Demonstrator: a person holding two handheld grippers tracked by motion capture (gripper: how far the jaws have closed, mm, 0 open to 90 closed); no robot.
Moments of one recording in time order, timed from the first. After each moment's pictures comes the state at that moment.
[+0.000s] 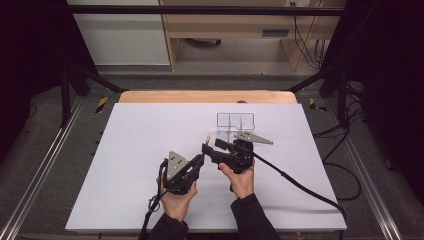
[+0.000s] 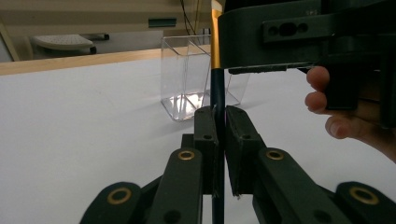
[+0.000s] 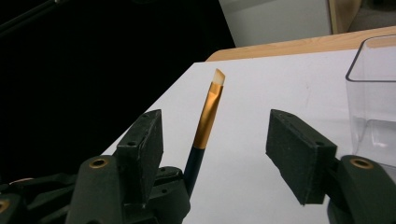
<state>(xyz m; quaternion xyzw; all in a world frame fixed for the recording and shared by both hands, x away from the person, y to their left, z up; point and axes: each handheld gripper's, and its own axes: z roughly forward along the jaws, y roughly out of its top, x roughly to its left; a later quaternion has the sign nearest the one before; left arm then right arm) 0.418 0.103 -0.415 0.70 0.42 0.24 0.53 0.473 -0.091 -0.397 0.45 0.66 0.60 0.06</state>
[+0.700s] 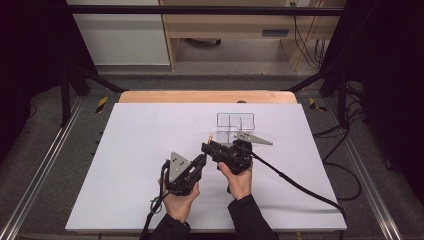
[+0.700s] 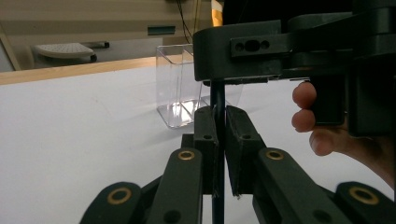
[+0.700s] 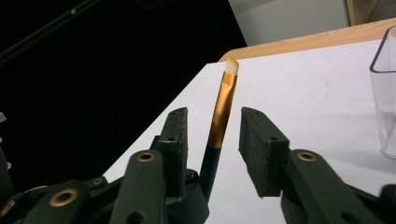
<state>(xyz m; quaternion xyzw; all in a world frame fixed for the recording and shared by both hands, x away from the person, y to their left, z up) 0.414 0.098 -0.412 0.69 0.41 0.25 0.54 0.471 -0.088 -0.398 0.45 0.64 0.62 0.03</state>
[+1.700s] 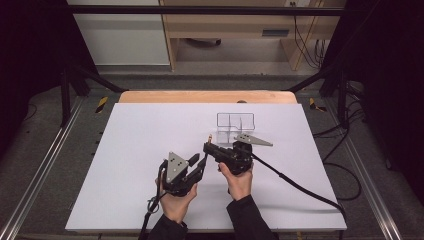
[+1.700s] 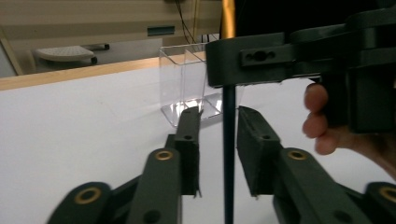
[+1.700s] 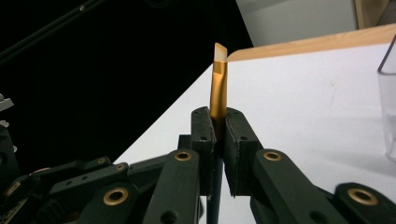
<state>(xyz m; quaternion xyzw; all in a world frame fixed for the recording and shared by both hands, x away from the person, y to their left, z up) 0.414 0.106 -0.410 0.70 0.40 0.25 0.53 0.469 -0.090 -0.399 0.43 0.65 0.62 0.04</state>
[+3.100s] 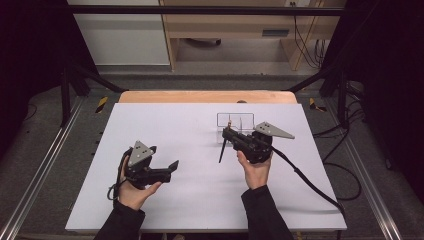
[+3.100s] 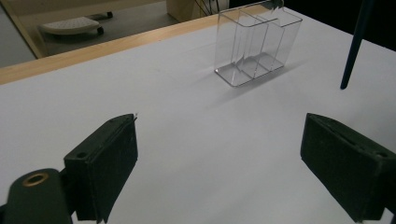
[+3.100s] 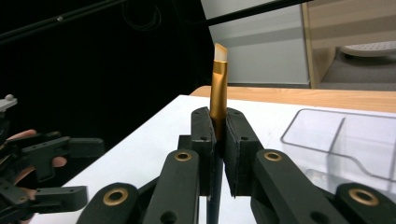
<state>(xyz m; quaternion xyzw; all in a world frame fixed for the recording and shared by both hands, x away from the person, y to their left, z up) 0.433 0.201 -0.393 0.76 0.40 0.23 0.46 0.478 -0.133 -0.367 0.41 0.65 0.63 0.14</state>
